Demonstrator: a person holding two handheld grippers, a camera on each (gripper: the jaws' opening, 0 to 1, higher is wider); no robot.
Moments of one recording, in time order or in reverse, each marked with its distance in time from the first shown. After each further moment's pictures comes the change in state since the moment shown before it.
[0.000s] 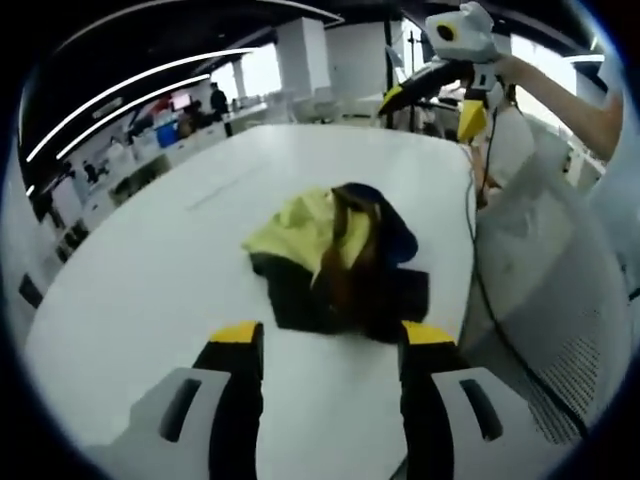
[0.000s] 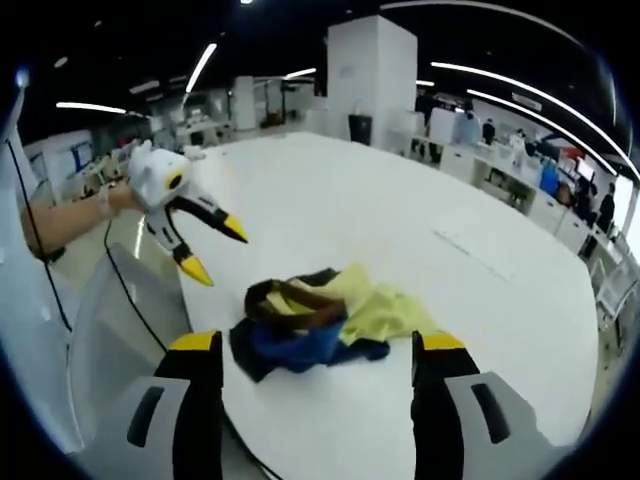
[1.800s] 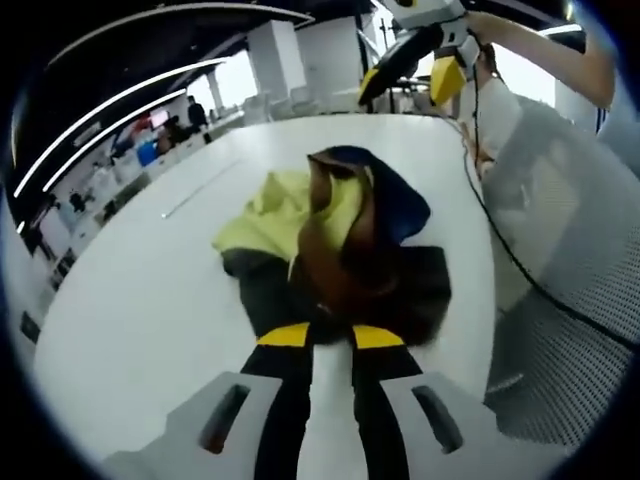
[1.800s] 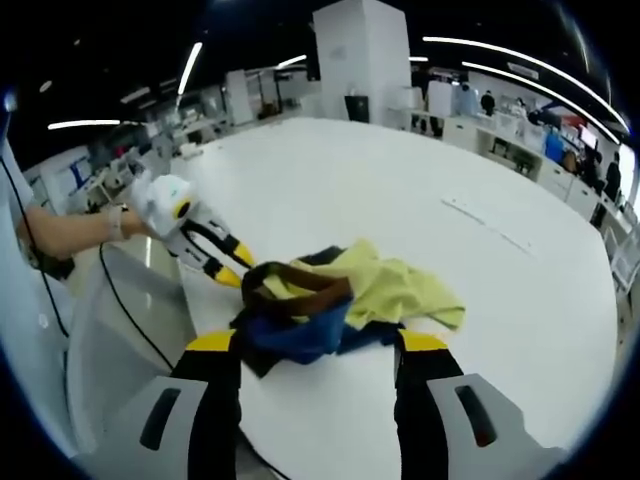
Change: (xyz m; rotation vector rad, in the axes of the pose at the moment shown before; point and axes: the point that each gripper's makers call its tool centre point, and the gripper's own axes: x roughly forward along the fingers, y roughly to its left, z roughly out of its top) left arm 0.056 -0.008 -0.022 0.130 -0.001 -0.042; right arm 0.024 -0.002 -0.025 0.089 0.061 0.047
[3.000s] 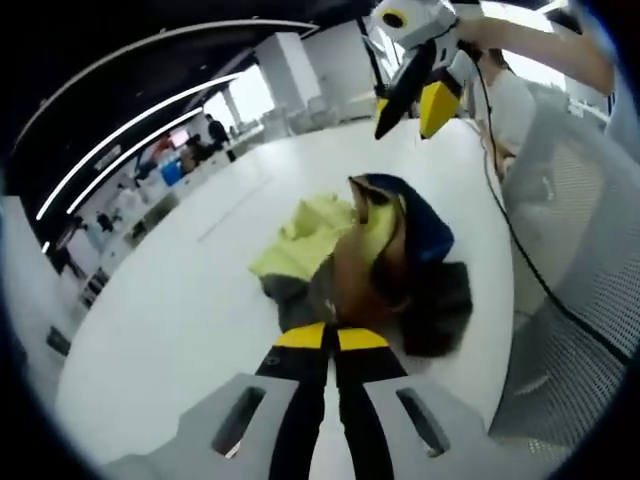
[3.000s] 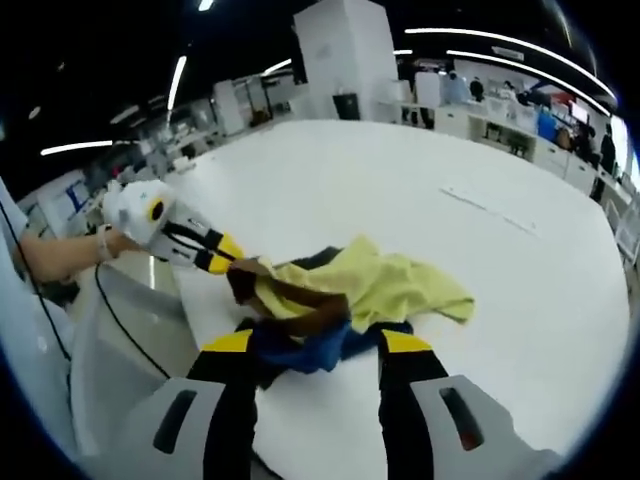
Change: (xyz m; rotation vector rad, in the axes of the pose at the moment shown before) left arm -0.027 0.026 0.028 0.045 -0.050 0.164; right arm 0.016 -0.006 0.000 0.098 -0.012 0.002
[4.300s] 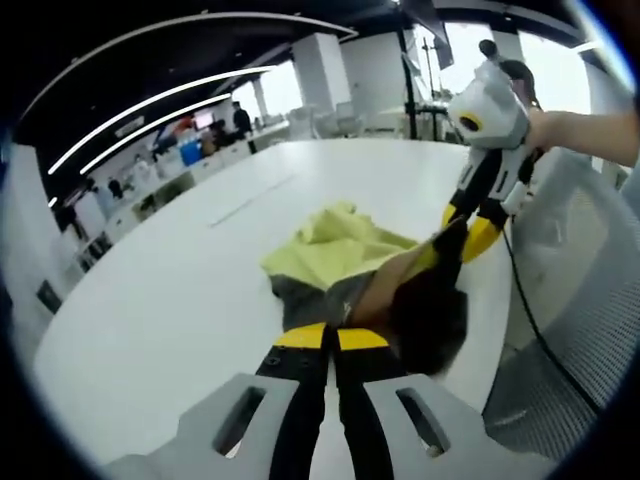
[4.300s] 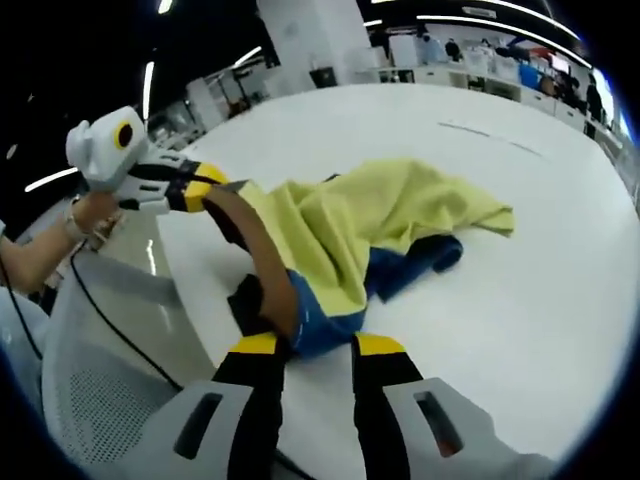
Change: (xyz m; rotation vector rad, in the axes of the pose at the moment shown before) left arm -0.005 0.003 0.006 -0.155 -0.008 0.016; right arm 0.045 0.026 -0.078 0.164 0.088 -0.015
